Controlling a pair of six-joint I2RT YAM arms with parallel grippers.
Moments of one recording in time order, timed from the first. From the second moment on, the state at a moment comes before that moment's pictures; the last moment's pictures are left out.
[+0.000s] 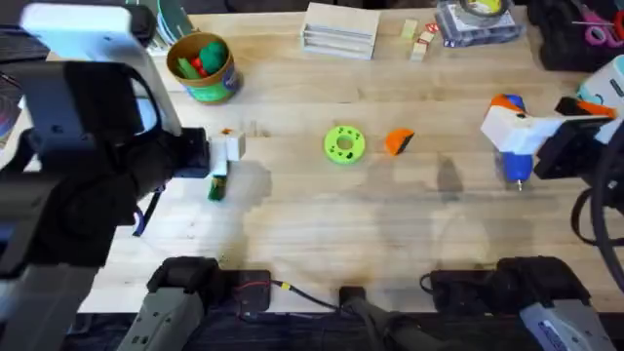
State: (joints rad) left arm -0.01 0.71 0.70 -0.81 -0.07 0.03; right arm 0.00 0.40 0.62 -0.65 -0.01 0.00
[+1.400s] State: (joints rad) left arm -0.01 0.65 1.06 -0.82 0.08 0.04; right arm 0.00 0.41 0.62 -0.65 -0.01 0.00
